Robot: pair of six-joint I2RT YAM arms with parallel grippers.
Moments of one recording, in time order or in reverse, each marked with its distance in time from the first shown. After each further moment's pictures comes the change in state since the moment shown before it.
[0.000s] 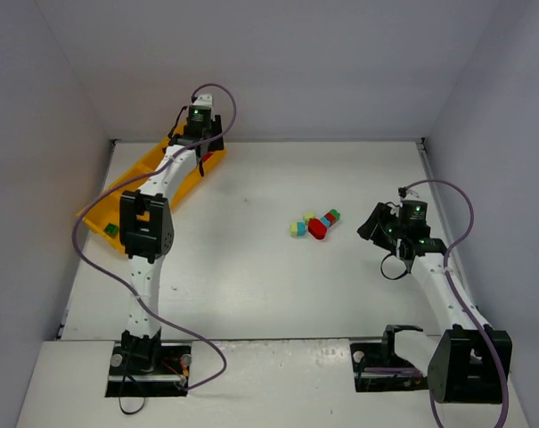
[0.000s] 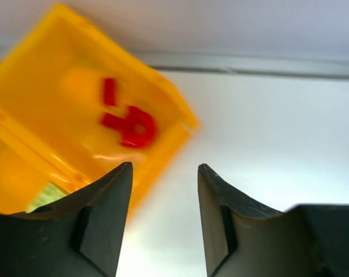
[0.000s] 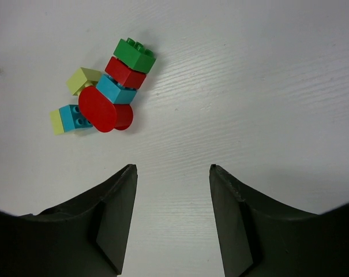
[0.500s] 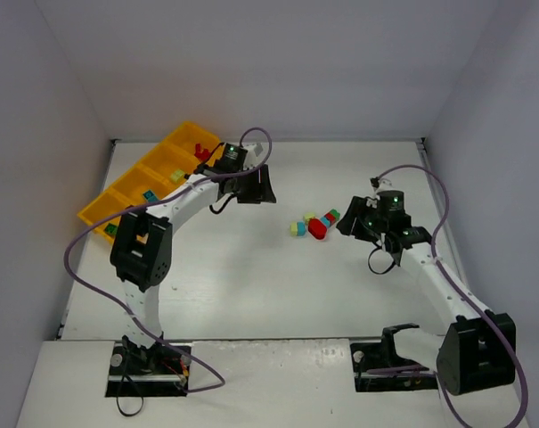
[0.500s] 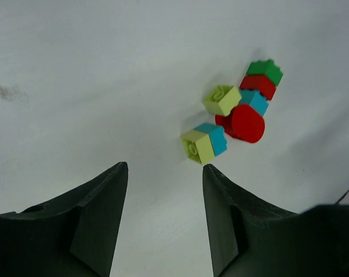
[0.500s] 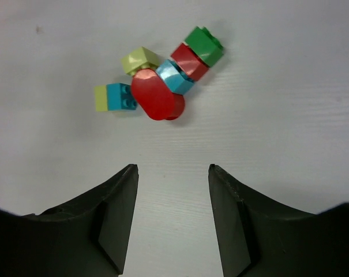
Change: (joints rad) left arm -0.223 -0.374 -0.526 -0.058 0.549 -0.264; right arm 0.166 0.040 0.063 0.006 0.003 -0.024
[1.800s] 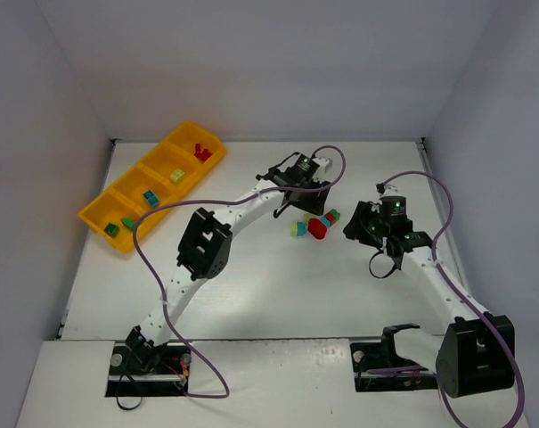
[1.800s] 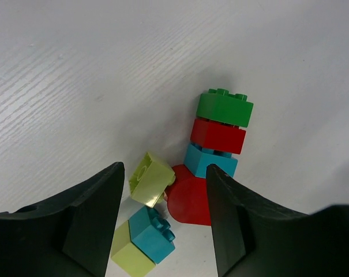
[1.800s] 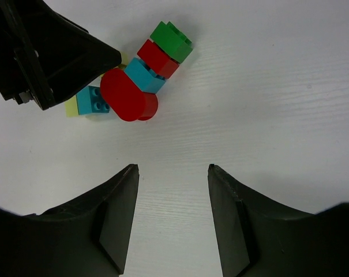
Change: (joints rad) left arm -0.288 0.487 0.622 -0.209 -0.189 0.187; right arm 0.003 0.013 -0.026 0.011 0.072 0.005
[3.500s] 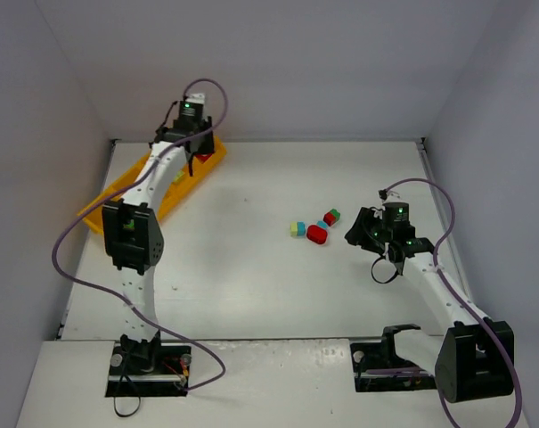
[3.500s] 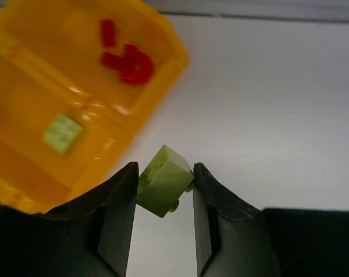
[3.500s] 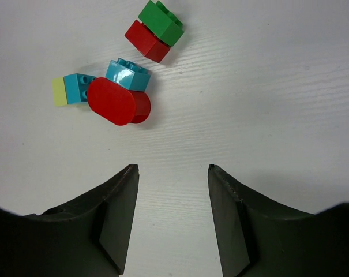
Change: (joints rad) left arm 0.446 -0.347 -0.229 0.015 -0.241 0.026; right arm -0.034 -0.032 -0.058 0.005 -0.033 -0.002
